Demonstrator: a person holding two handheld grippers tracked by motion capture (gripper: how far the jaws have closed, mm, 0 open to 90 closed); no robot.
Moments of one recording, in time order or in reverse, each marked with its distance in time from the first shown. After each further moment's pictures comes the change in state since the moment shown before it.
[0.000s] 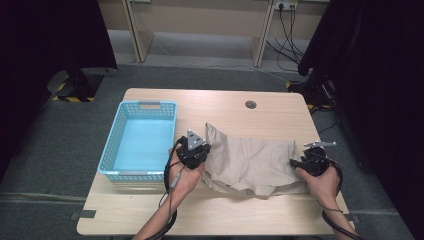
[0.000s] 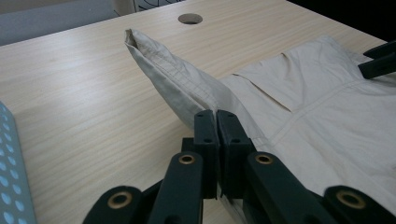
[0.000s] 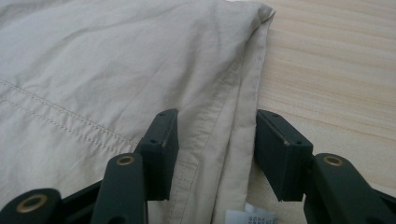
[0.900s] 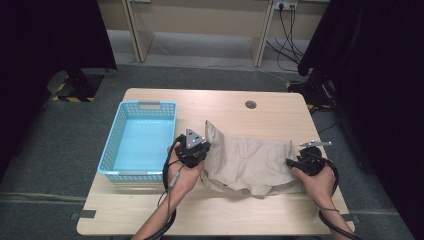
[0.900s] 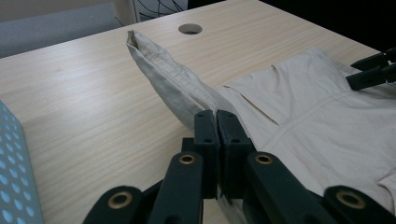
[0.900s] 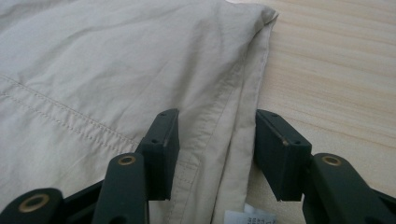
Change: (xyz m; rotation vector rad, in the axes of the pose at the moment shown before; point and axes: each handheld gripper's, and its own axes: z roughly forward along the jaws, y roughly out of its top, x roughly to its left) left arm 0.001 0.007 -0.008 -0.021 0.000 0.001; right arm 0.011 0.003 0.004 -0.008 0.012 -0.016
